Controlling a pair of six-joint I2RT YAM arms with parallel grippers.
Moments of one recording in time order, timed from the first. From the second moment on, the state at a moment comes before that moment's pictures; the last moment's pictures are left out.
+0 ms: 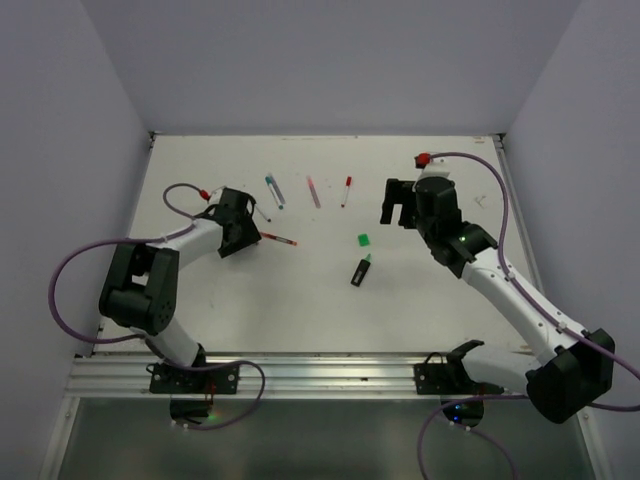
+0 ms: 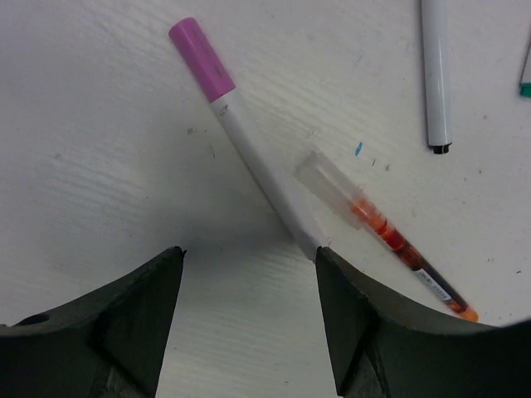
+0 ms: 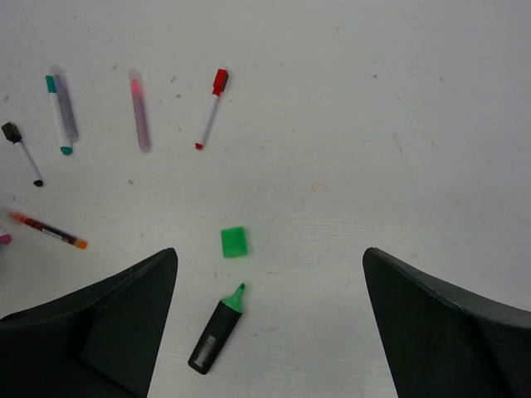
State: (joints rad) left arm -0.27 1.64 0.90 -0.33 -0.26 -0.71; right arm 0.48 1.16 1.01 -0.34 0.33 0.32
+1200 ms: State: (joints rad) left arm -0.24 1.69 0.94 -0.38 -0.33 -0.66; right arm 0.48 1.14 0.96 -0.33 0.32 0.32
